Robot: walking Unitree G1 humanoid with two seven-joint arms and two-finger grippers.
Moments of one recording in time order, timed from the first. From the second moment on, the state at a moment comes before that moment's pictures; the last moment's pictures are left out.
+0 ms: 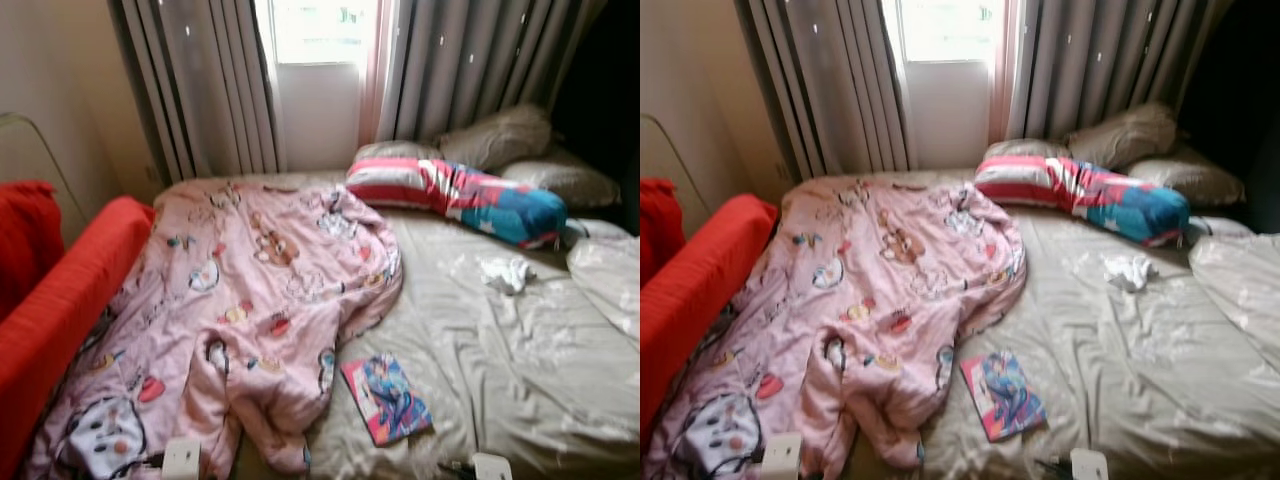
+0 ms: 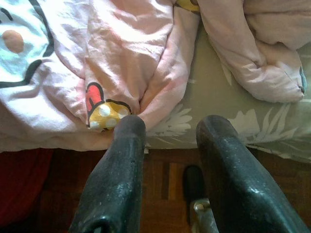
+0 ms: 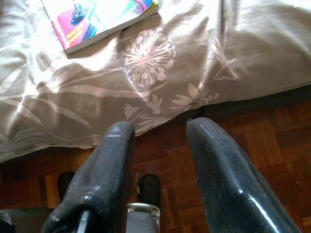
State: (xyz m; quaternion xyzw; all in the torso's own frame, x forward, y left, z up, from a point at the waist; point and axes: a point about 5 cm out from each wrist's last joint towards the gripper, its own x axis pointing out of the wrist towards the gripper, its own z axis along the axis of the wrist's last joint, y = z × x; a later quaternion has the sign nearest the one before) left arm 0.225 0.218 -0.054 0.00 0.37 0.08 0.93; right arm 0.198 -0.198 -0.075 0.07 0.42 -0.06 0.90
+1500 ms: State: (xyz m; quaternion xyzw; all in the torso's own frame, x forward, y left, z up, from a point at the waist) left arm 0.212 0.242 -0.056 -0.04 0.38 0.08 0.92; right arm 0.205 -0.194 -0.070 0.07 0.40 -0.04 0.91
